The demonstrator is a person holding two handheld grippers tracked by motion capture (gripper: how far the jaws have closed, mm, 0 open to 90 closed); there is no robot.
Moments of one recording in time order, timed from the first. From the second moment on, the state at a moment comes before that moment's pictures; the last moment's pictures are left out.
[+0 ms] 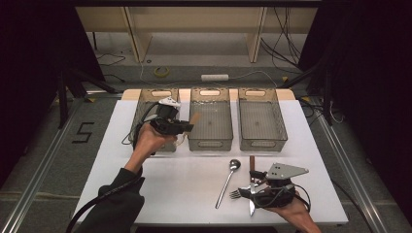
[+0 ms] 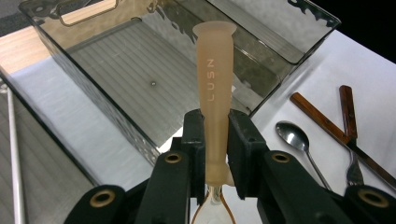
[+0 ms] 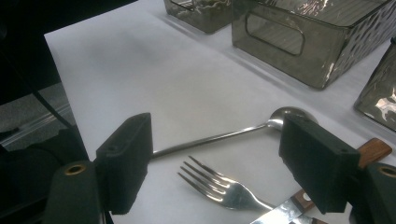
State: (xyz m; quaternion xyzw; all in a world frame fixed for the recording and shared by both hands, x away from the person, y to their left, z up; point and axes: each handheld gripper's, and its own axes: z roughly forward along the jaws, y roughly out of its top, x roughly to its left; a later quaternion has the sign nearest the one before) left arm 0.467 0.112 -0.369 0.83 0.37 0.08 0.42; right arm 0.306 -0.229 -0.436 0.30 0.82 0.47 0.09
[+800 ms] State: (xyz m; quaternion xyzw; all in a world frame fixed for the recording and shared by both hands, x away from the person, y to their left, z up) left arm 0.494 0.089 -0.362 0.82 0.38 0.08 0.43; right arm 0.306 -0.230 -0.435 0.30 0.82 0.47 0.09
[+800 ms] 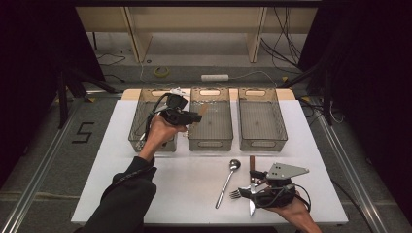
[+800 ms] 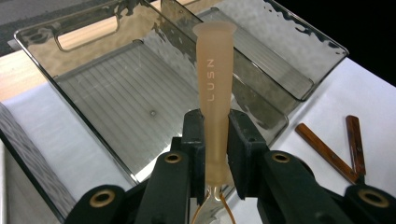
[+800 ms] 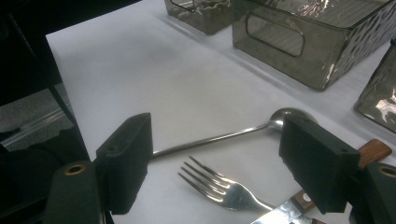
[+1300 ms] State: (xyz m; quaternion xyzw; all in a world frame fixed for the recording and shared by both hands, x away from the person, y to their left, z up) left arm 0.515 0.076 -0.371 0.81 0.39 0.10 0.43; right arm 0.306 -0.229 -0.435 0.30 0.82 0.47 0.09
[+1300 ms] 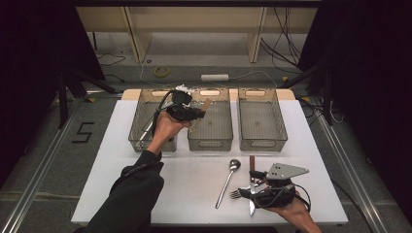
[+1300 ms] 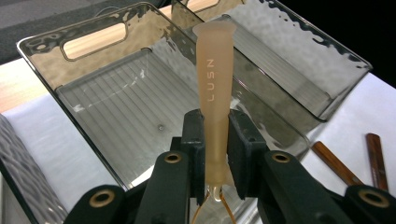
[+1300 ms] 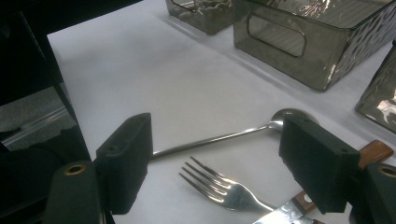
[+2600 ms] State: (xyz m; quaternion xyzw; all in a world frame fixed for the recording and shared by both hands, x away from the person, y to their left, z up) left arm 0.525 0.062 -0.399 0.80 0.40 0.08 0.45; right arm 0.305 -0.229 -0.435 0.30 0.82 0.47 0.09
